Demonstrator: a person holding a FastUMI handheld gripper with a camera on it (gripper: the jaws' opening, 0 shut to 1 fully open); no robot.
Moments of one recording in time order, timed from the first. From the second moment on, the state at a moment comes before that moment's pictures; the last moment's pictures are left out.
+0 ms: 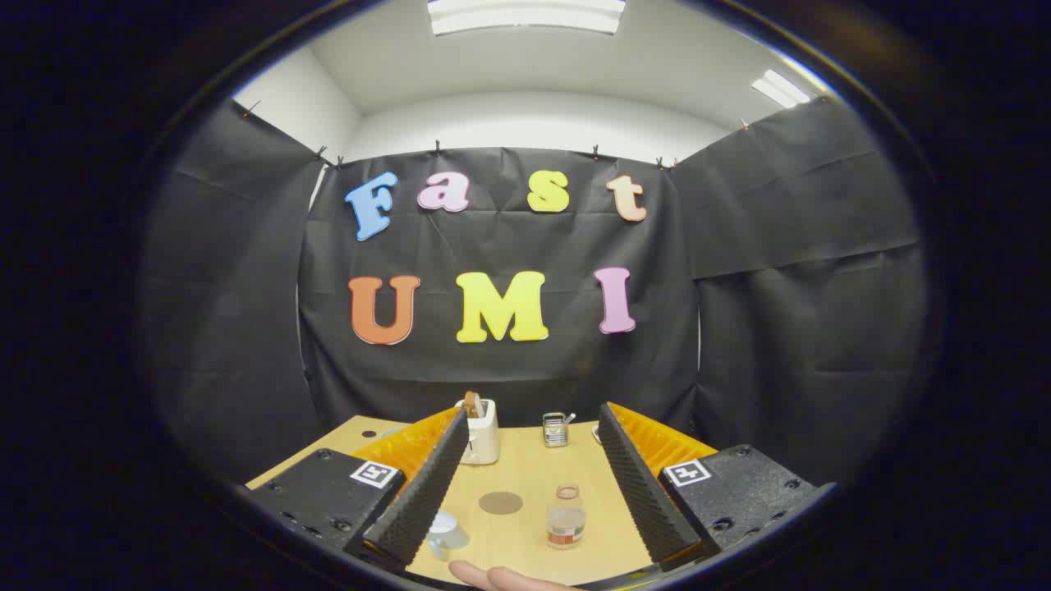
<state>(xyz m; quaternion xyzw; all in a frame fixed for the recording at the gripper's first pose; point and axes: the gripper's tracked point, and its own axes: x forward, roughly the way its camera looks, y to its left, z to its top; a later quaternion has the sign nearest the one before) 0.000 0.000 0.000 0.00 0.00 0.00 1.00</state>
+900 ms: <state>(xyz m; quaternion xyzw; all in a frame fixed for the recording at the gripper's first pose) 0.003 -0.011 -0.011 -0.01 0.00 0.00 1.00</state>
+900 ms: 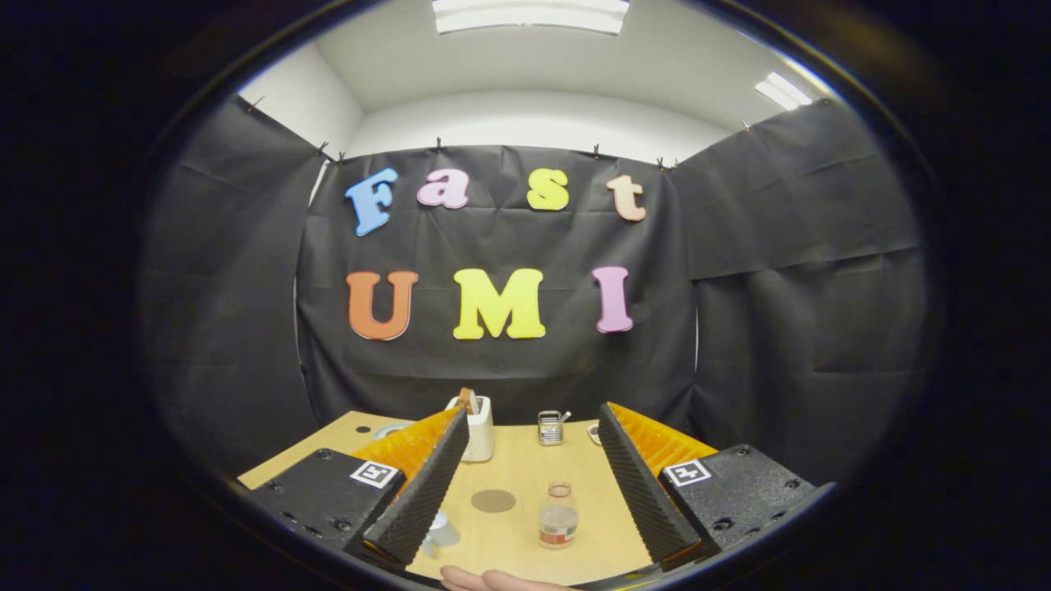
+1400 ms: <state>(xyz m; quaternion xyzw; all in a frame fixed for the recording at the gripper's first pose) 0.027 -0.033 -0.055 -0.02 0.01 -0.01 1.00</state>
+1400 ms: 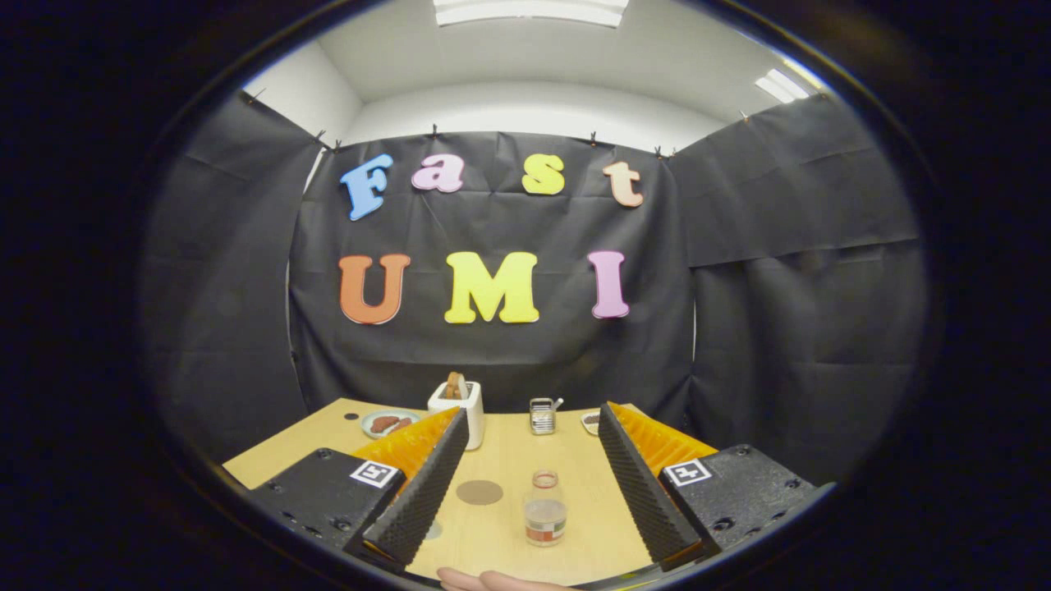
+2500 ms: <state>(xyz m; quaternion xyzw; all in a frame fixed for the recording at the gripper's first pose) 0.083 -0.069 -0.220 -0.03 0.04 0.01 1.00</state>
